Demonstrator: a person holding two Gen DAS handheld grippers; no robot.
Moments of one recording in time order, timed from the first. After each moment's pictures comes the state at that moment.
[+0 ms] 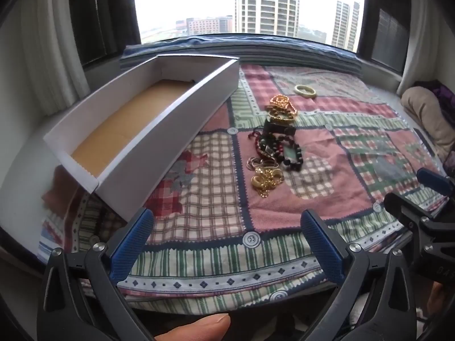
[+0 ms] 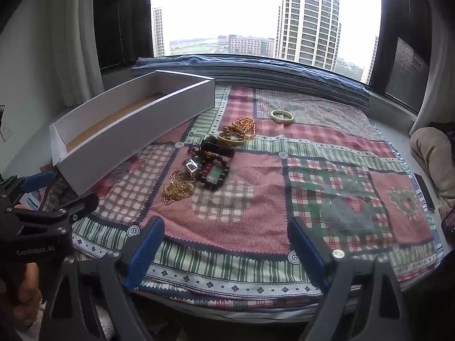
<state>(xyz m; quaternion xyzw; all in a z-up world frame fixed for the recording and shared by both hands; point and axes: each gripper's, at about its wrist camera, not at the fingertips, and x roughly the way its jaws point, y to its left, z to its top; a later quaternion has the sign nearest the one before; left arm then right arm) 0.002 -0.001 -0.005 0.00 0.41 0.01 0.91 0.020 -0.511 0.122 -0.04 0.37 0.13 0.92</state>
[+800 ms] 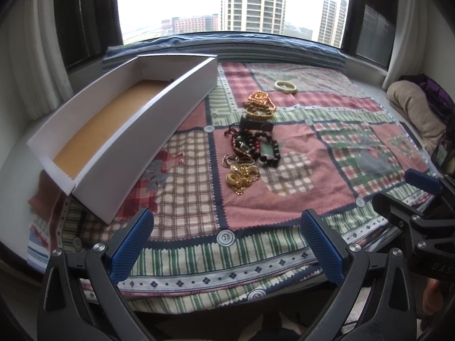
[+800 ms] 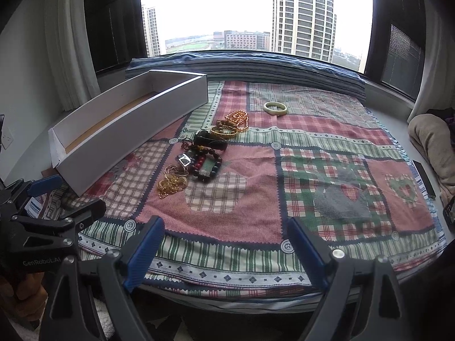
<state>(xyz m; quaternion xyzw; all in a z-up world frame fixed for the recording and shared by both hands) 0.003 -0.020 -0.007 0.00 0.41 -0.02 0.91 0.019 -0.545 0.115 -0.01 0.39 0.13 0.91</state>
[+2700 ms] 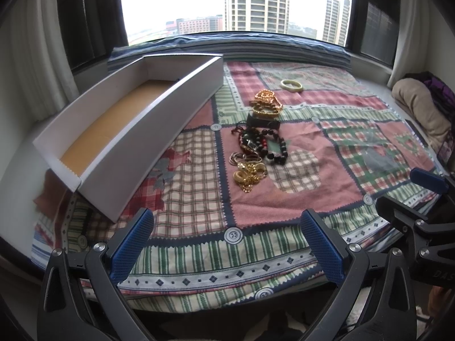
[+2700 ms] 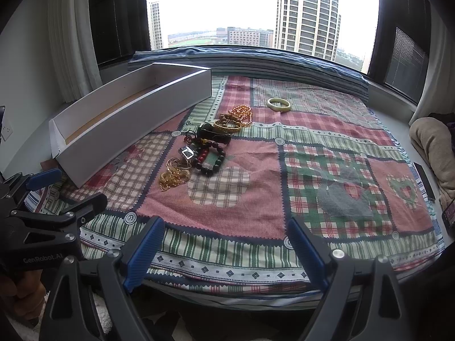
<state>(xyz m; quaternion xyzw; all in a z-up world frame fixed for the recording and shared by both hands) 0.001 -0.019 -0.011 0.01 0.41 -0.01 0.91 0.015 -0.535 0.113 -0.03 0.39 0.13 0.91</state>
